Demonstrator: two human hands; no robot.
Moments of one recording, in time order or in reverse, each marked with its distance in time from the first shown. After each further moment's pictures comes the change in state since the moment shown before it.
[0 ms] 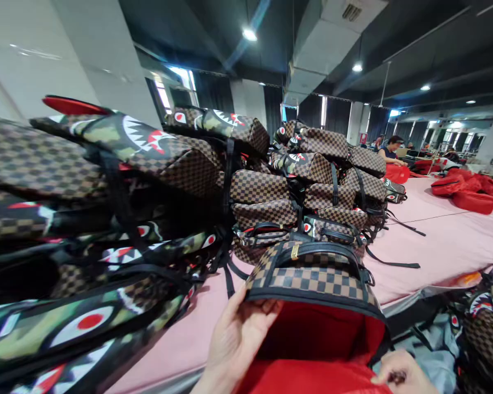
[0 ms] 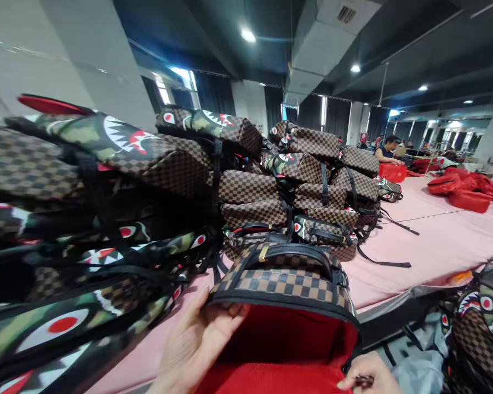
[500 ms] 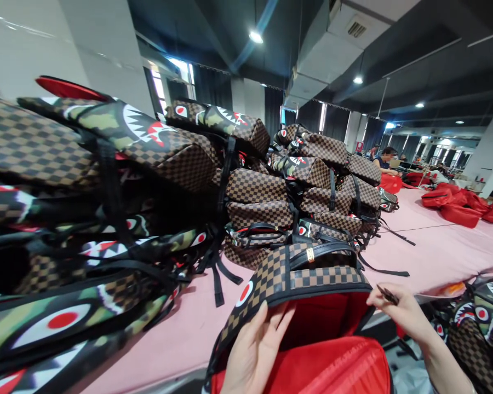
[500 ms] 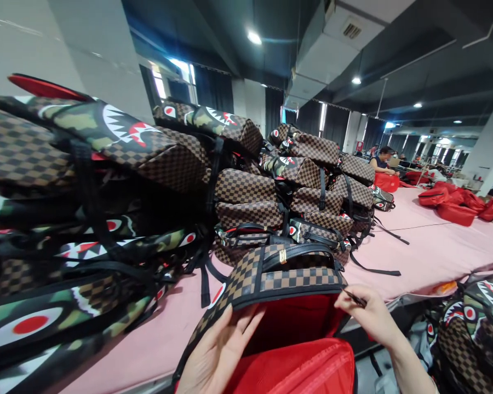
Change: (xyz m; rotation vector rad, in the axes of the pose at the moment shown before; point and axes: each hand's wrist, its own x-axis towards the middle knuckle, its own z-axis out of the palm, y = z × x) left_hand -0.009 -0.037 -0.021 -0.032 -0.039 0.011; right_hand 0.076 -0.159 -0.059 -0.105 0.095 -0.127
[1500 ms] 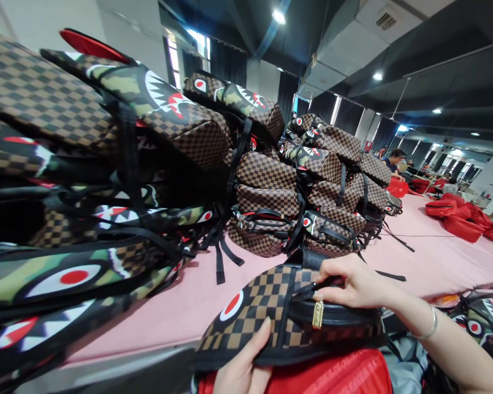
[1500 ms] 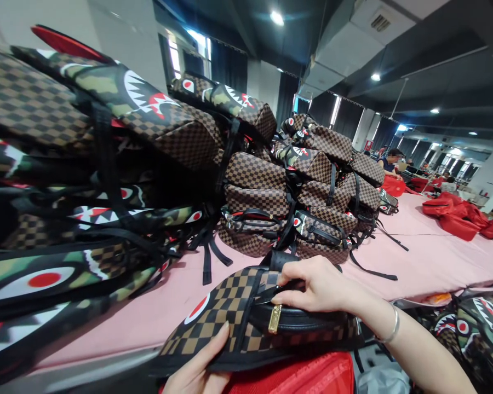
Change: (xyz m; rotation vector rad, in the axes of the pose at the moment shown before) left_hand -0.035 0.000 -0.015 0.101 0.203 0.027; right_hand 0.071 -0.098 0.048 -0.365 -0.455 -0.536
